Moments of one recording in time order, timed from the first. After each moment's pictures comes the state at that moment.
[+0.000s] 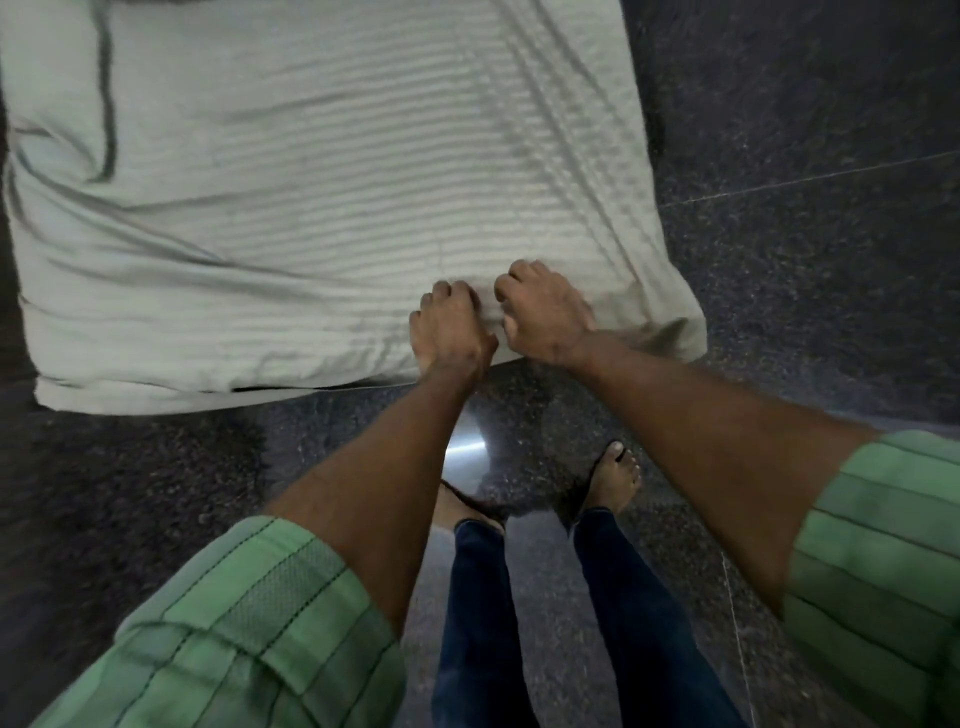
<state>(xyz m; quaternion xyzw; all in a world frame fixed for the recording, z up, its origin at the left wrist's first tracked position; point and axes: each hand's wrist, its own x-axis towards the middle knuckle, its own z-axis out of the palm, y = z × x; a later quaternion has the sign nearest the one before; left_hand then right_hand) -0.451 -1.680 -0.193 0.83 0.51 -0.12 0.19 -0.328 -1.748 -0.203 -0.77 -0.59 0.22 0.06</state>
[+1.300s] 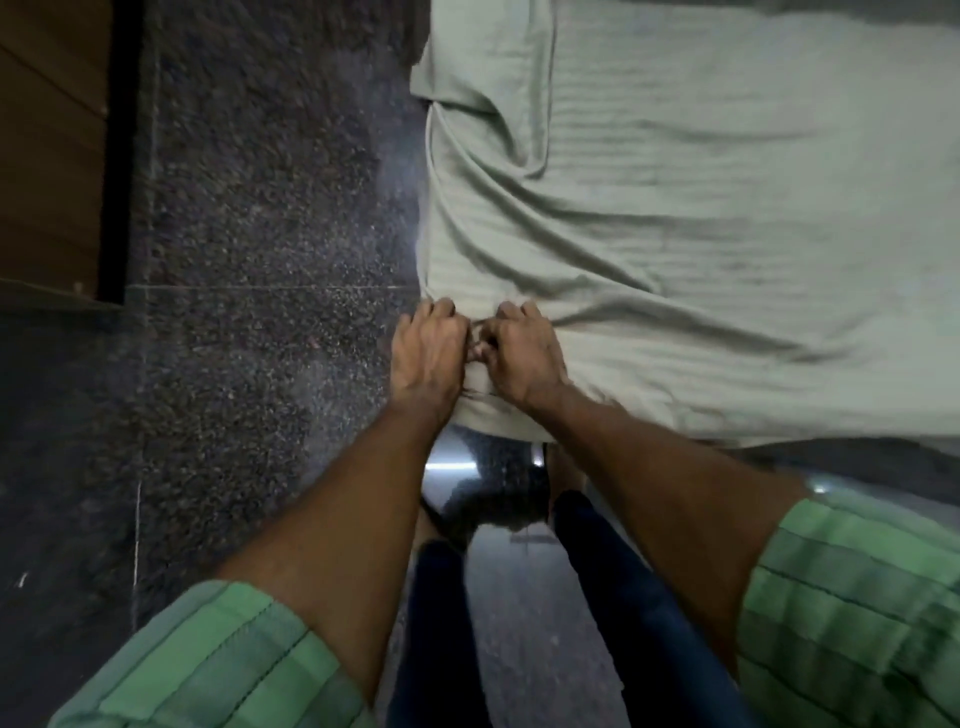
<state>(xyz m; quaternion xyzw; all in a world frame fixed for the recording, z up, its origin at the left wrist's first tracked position) -0.941 -1.300 -0.228 0.88 0.44 -0.12 0.08 -0.820 -1.368 -0.253 -0.78 -0.57 0.23 0.11</state>
